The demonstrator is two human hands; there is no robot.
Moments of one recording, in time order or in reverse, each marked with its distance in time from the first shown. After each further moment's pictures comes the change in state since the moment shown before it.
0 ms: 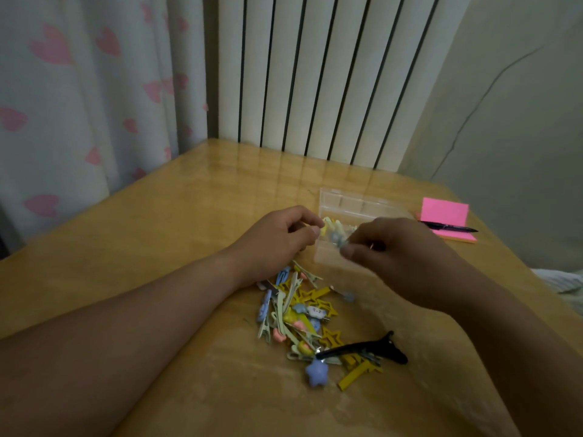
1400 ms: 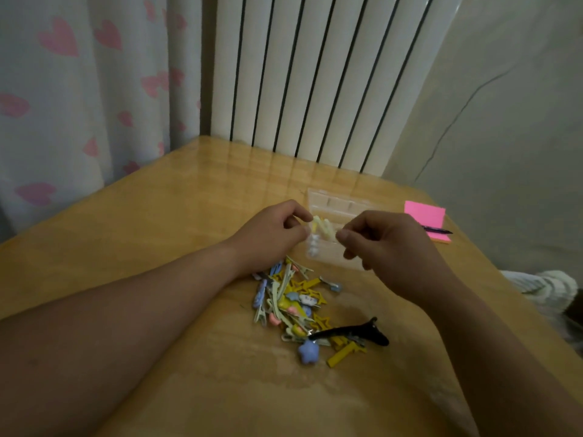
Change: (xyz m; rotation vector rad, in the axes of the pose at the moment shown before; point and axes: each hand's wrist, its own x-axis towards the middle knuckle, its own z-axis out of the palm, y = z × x) left_hand 0.002 0.000 0.001 0.047 0.016 0.042; right_hand -0.011 -0.009 0.005 0.204 0.203 0.057
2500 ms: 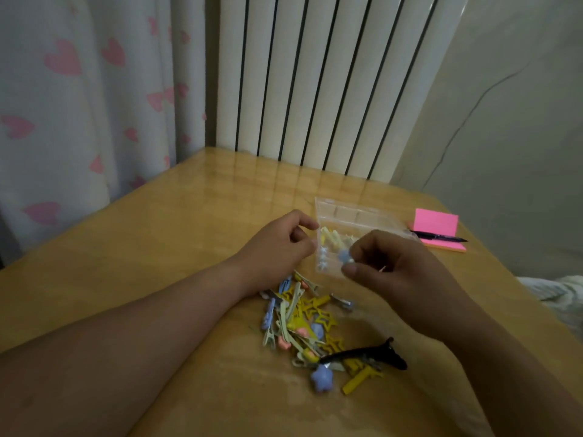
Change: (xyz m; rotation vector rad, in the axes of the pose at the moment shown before) left_hand 0.000 -0.003 0.000 -0.041 0.014 -0.015; right_hand -0.012 0.006 0.003 0.109 -0.094 -0.057
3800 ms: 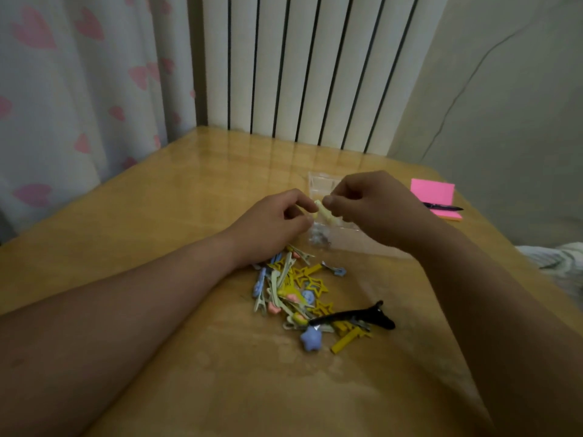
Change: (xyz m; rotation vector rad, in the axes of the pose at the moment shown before) left_hand -0.003 0.004 0.001 0.108 -0.048 0.041; right_hand 0.056 -0.008 -0.004 -0.189 -0.010 0.074
